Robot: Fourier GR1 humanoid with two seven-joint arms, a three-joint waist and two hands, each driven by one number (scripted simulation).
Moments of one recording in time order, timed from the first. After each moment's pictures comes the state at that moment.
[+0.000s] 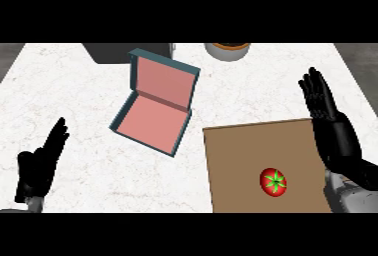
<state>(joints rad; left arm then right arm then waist) 0.00 0.50 -0.18 -1.34 0.25 0.27 -0.05 -0.17 -0.33 0.15 -1.65 -0.12 -0.17 -0.22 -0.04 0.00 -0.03</state>
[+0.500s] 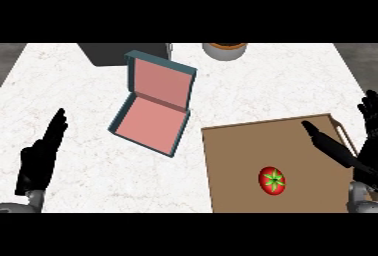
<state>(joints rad) -0.03 0.51 -0.19 -1.39 0.19 0.31 -0.03 -0.03 -0.29 -0.04 -1.63 0.08 -0.60 -0.05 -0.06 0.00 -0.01</state>
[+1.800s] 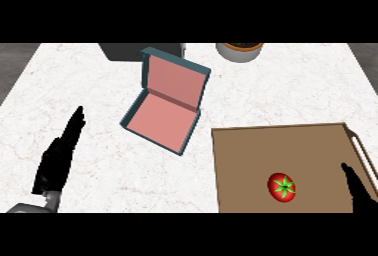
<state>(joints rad) -0.03 0.46 -0.26 -1.51 0.10 0.34 0.05 0.38 -0.41 0.26 -2.11 0.64 -0.16 0.93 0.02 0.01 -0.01</state>
